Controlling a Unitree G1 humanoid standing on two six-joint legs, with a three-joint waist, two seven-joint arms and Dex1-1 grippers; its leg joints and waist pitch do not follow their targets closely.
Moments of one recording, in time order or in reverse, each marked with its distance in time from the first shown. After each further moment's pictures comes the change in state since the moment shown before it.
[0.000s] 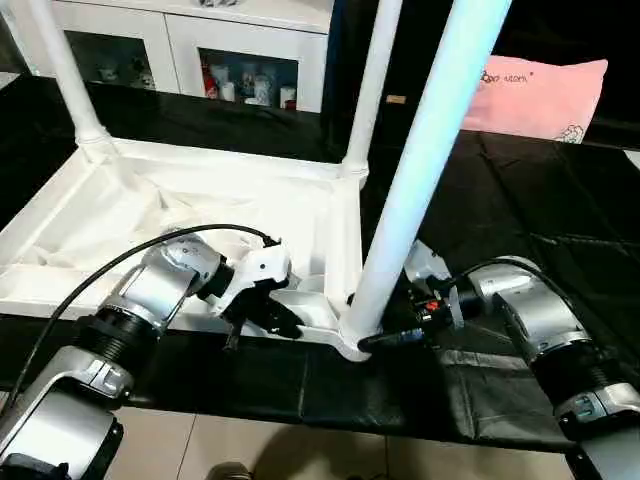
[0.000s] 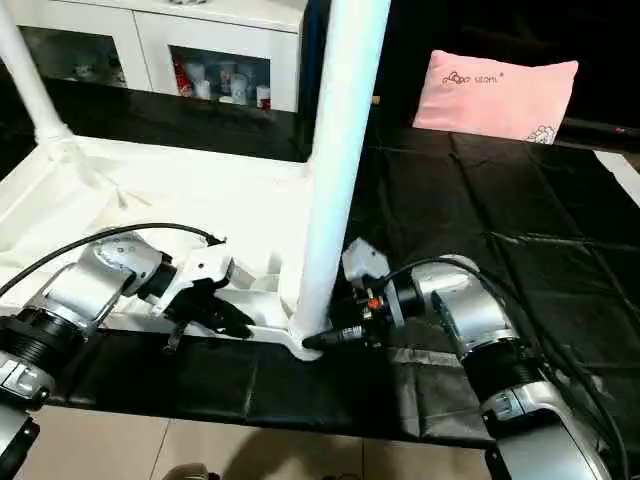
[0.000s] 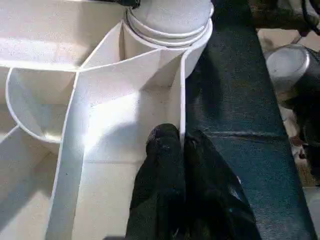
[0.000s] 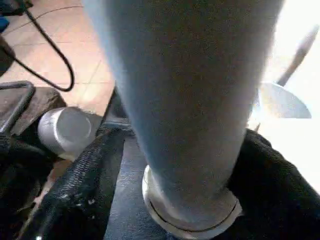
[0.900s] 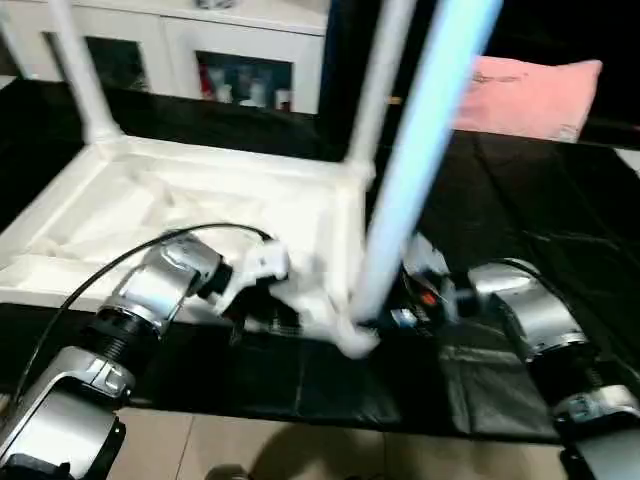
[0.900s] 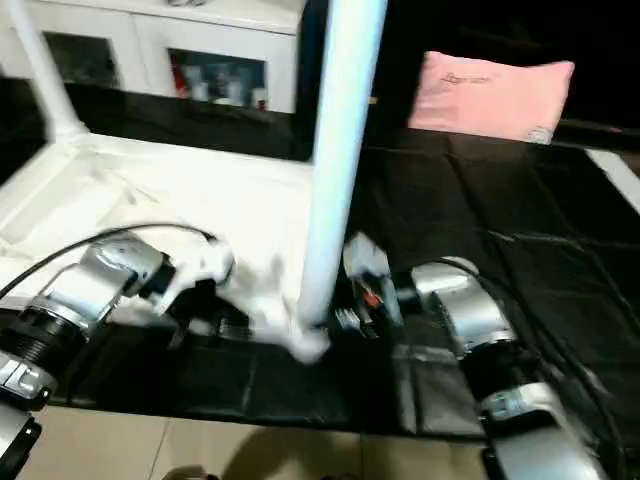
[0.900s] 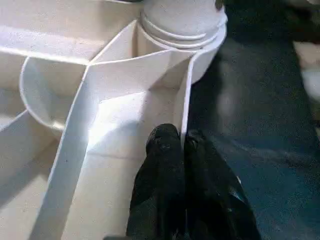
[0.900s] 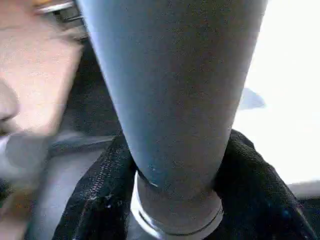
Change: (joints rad) left arm -0.003 -0.048 0.076 0.032 0.007 0.107 0.191; right arm 0.018 0.091 -0.096 0.003 -0.024 0.067 -0.317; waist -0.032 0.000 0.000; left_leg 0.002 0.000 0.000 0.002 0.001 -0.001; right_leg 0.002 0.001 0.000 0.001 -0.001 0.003
